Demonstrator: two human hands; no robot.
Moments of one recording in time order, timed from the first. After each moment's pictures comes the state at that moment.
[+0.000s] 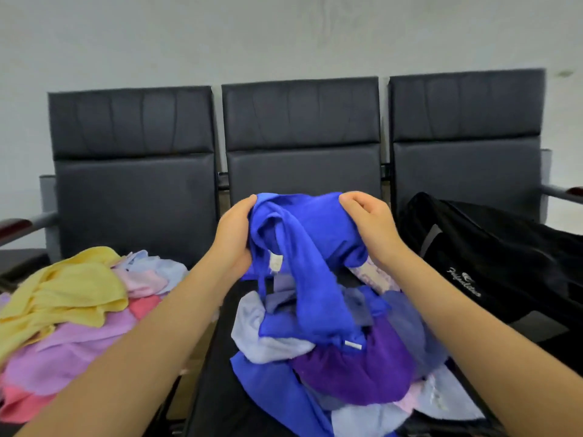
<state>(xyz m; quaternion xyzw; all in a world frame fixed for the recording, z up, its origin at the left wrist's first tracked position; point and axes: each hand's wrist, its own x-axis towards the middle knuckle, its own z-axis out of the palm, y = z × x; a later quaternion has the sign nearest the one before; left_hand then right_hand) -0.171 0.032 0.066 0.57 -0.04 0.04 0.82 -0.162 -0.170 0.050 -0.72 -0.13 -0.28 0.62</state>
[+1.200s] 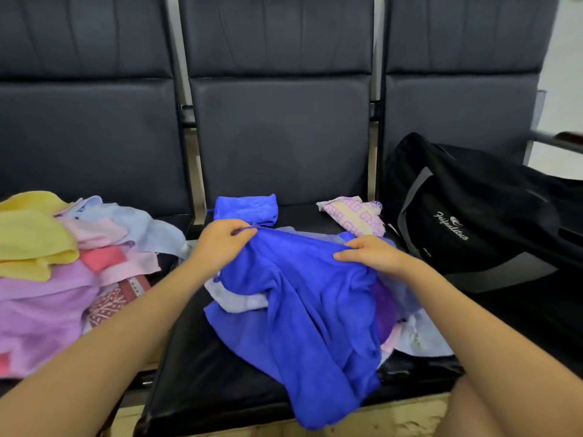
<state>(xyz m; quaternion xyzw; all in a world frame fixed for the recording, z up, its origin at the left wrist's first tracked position) -0.115 0.055 -0.078 0.91 -0.13 0.12 0.37 -0.153 -0.239 -0.093 -0.86 0.02 0.11 0.50</state>
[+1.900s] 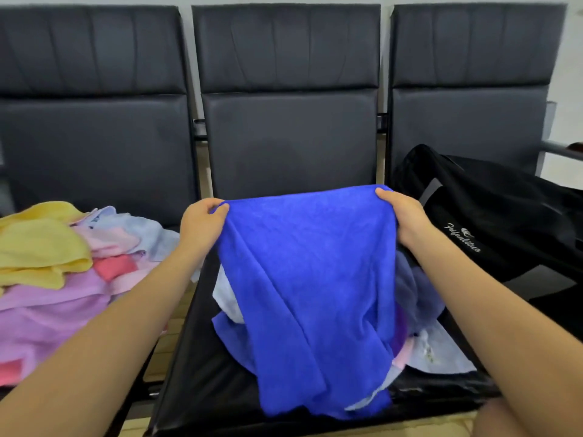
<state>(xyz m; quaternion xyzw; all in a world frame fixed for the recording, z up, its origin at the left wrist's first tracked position) -0.085 0.077 -0.047 0.85 0.02 0.21 0.49 -0.110 -0.259 -0.041 -0.59 0.14 -0.13 0.78</state>
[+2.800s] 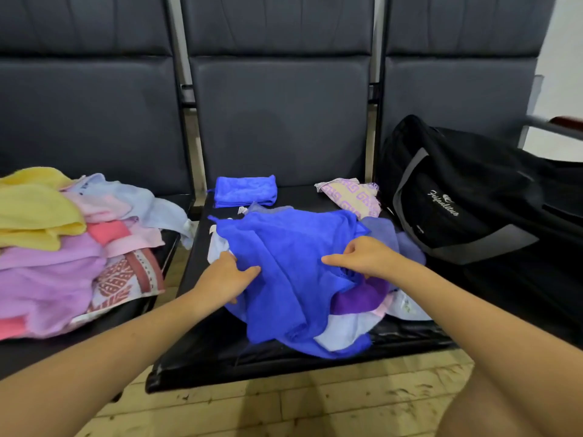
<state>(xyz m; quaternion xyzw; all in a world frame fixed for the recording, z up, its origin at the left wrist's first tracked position) -0.185 0.056 -0.134 0.93 0.03 -0.08 0.35 -0.203 -0.205 -0.098 -0.97 0.06 0.07 0.24</state>
